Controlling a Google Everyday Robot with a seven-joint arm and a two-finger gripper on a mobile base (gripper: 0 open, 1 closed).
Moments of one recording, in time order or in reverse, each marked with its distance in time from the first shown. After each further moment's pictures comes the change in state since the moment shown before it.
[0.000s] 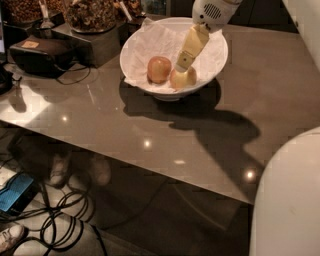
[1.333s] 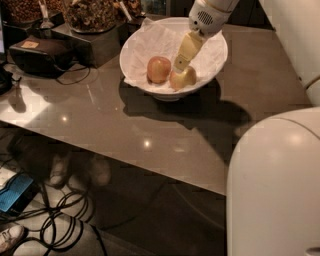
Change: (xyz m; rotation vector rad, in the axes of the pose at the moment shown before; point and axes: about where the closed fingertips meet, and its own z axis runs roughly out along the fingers) arm 0.003 -0.023 0.032 -0.028 0.032 0.108
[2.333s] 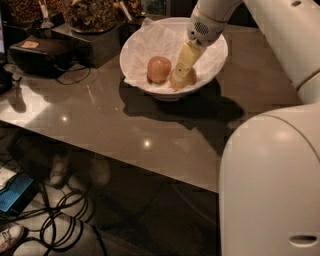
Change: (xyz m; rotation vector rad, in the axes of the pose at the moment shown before) arm 0.011 -0.009 0.026 -0.002 0.060 0.047
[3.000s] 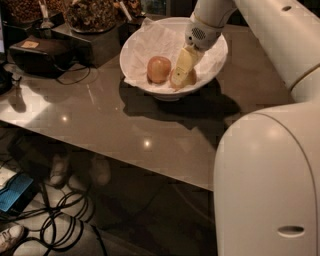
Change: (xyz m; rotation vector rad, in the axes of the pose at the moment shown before) arm 0.004 -0.003 0.016 -0.020 0.026 0.019
